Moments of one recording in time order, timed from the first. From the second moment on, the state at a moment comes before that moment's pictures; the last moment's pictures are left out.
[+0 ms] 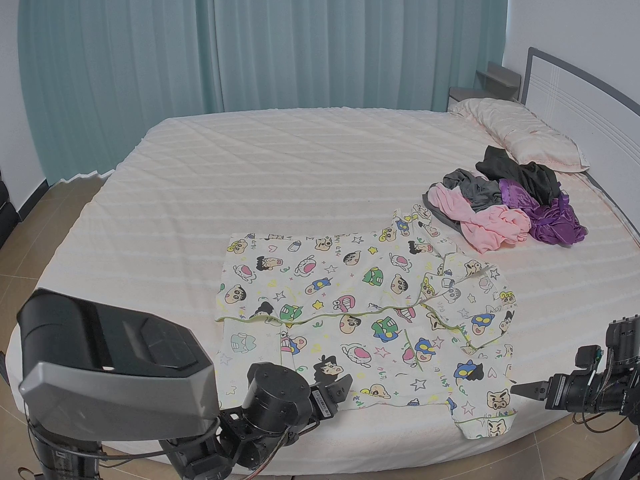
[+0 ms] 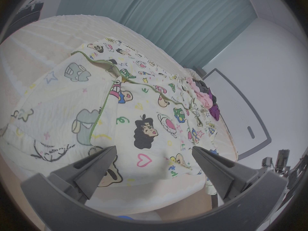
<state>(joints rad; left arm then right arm) -0.84 2.26 -0.50 -1.22 0.28 -0.92 -0.04 1.53 -0.02 -0.70 0.33 0.32</state>
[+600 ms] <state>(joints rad) -0.76 2.14 -0.37 -1.22 0.32 -0.98 -0.03 1.53 -0.02 -0.69 0.33 0.33</state>
